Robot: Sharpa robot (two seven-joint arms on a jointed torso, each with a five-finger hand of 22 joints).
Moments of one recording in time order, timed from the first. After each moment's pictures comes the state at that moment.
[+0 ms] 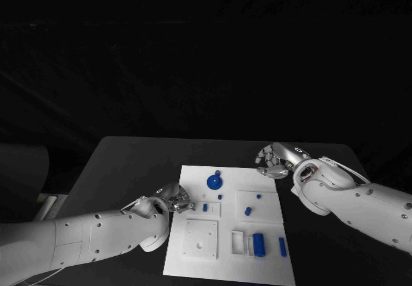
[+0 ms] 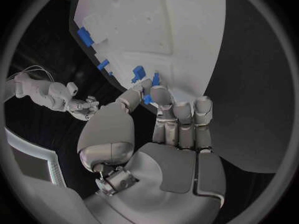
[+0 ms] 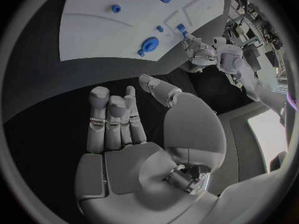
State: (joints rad) left arm 1.06 -0.71 -0.24 1.39 -1.14 -0.64 -0.39; left_hand 0.87 -0.09 0.68 -0.27 0.34 1.17 0.02 0.30 0.64 1.43 -0.11 0.85 0.71 1.10 -0.17 1.48 0.58 0.09 0.80 -0.09 1.45 0.87; right arm 1.13 -0.71 0.03 1.35 -1.48 -0.40 -0.20; right_hand 1.06 -0.29 0.79 -0.15 0.22 1.00 0.10 0.28 0.54 0.95 0.00 1.23 0.81 1.21 -0.11 1.21 0.94 0.22 1.22 -0.05 0.91 1.31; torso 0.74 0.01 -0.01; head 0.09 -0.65
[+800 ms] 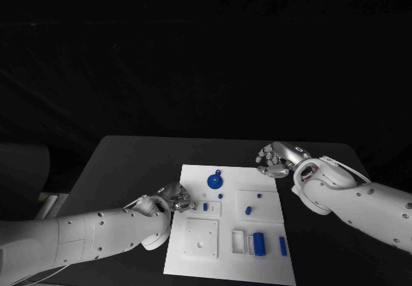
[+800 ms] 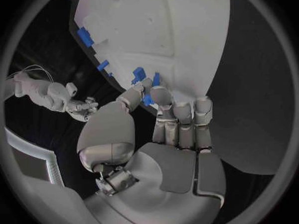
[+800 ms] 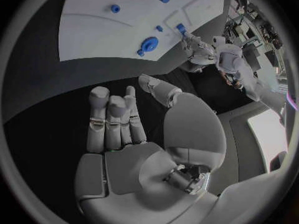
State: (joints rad) left arm 1.06 -0.70 -0.24 1.38 -1.12 -0.62 -0.39; left_hand 0.90 -0.12 0.69 -0.25 0.23 1.17 0.02 0.30 0.64 1.43 -0.11 0.86 0.71 1.09 -0.17 1.49 0.57 0.09 0.80 -0.09 1.45 0.87; right arm 1.13 -0.72 0.03 1.35 -1.48 -0.40 -0.20; right_hand 1.06 -0.29 0.79 -0.15 0.24 0.99 0.10 0.28 0.54 0.95 0.00 1.23 0.81 1.21 -0.11 1.21 0.94 0.22 1.22 -0.05 0.91 1.31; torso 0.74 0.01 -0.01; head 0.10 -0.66
